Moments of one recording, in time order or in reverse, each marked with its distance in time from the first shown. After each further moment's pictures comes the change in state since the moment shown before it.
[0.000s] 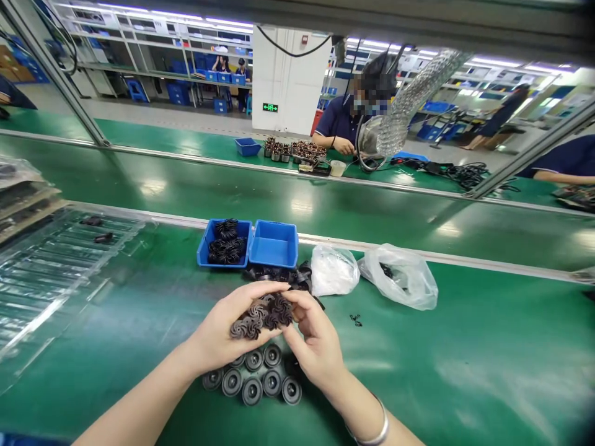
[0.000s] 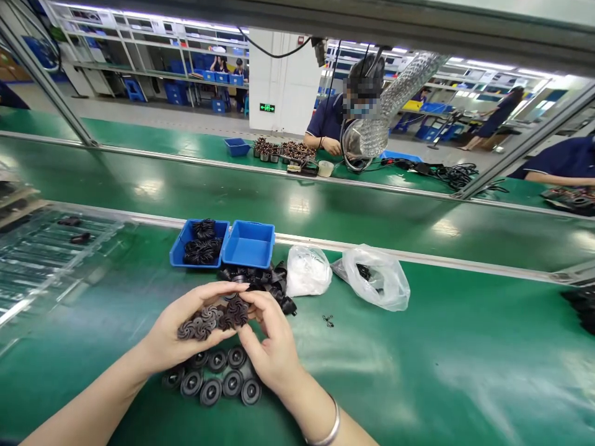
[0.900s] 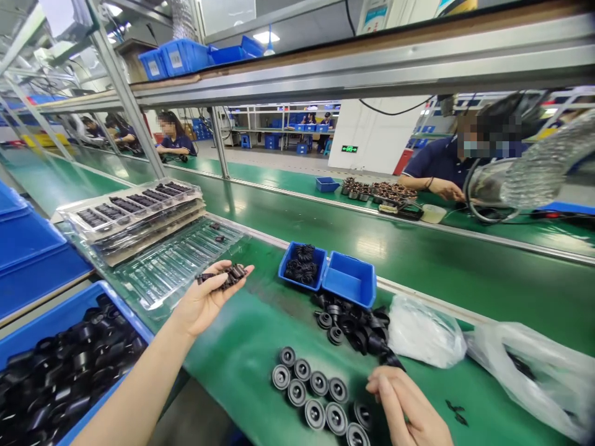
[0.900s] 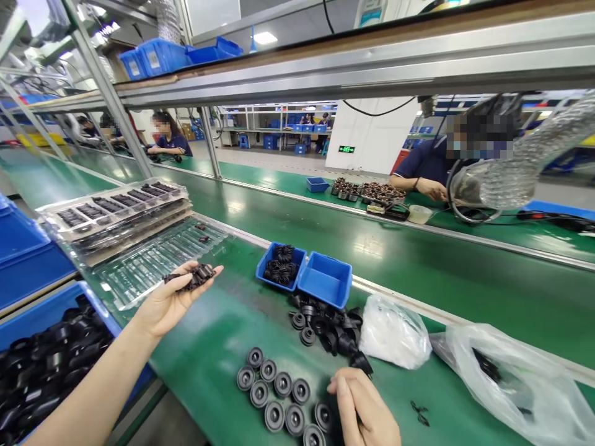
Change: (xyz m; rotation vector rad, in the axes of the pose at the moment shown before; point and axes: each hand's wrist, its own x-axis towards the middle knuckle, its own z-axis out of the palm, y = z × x) left_hand -0.084 0.019 -0.120 -0.810 0.866 -0.175; right_hand -0.033 0.027 -0.039 -0.477 -0.048 -0.181
